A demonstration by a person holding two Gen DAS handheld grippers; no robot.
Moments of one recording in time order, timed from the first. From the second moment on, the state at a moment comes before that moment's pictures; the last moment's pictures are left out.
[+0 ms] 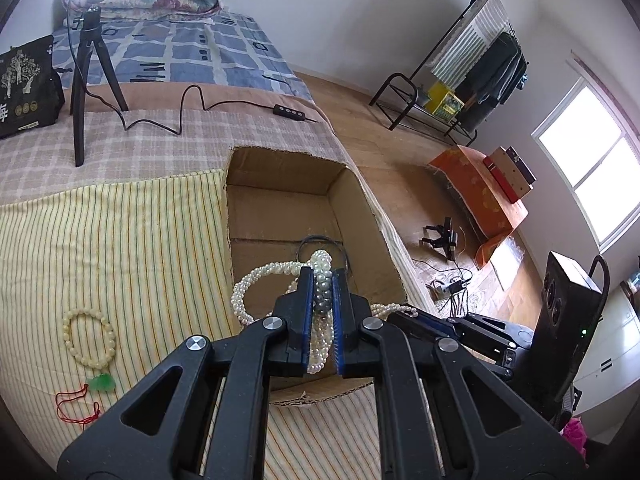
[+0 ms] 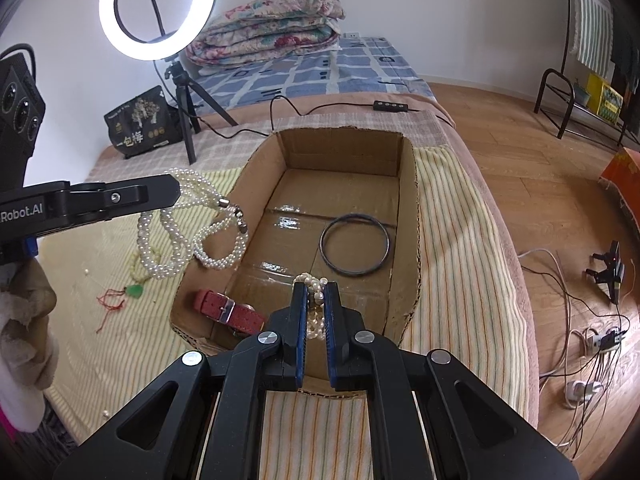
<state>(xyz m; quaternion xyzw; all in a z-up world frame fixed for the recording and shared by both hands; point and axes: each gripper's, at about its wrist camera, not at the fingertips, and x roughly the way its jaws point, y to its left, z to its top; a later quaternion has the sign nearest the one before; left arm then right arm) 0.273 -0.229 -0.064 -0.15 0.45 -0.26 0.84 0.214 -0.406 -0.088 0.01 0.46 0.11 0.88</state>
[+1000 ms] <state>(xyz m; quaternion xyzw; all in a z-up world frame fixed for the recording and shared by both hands) 0.241 -0.119 -0.020 -0.11 0.41 -0.18 0.89 0.196 -0.352 -0.052 -0.02 0.42 0.12 0.90</state>
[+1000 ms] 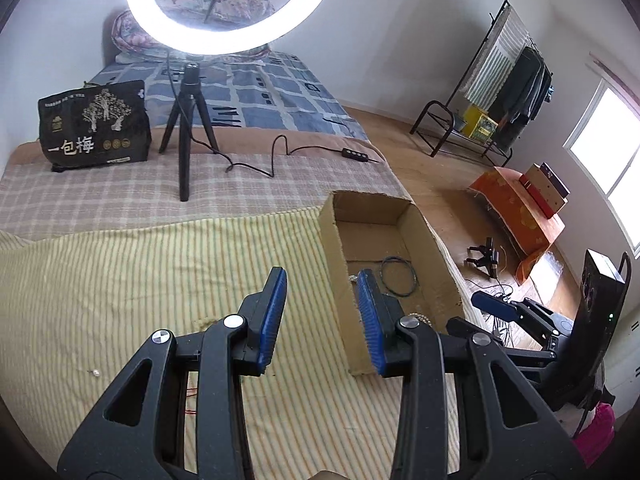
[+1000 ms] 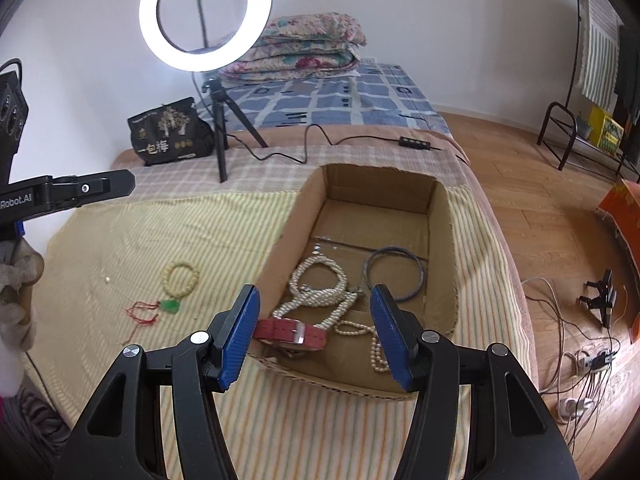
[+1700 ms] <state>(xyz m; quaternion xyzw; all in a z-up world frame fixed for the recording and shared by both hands) 0.219 -0.002 -0.018 -0.11 0.41 -0.12 0.90 0.165 -0.257 -0.048 -0.09 0.40 0.19 0.89</state>
